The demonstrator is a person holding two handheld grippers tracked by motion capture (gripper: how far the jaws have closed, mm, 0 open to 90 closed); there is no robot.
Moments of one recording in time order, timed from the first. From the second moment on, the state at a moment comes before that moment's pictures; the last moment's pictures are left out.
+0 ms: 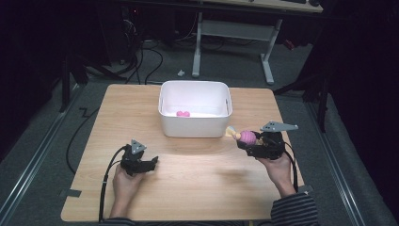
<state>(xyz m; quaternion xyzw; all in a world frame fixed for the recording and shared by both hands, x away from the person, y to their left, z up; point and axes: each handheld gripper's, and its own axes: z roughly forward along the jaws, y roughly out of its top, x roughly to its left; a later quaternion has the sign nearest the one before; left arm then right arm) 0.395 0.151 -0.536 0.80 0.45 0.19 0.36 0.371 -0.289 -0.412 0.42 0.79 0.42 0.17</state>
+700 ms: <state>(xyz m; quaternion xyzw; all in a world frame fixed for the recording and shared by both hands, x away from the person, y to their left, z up) 0.395 0.151 -0.536 0.80 0.45 0.19 0.36 0.389 -0.281 -0.364 0.40 0.79 0.44 0.18</state>
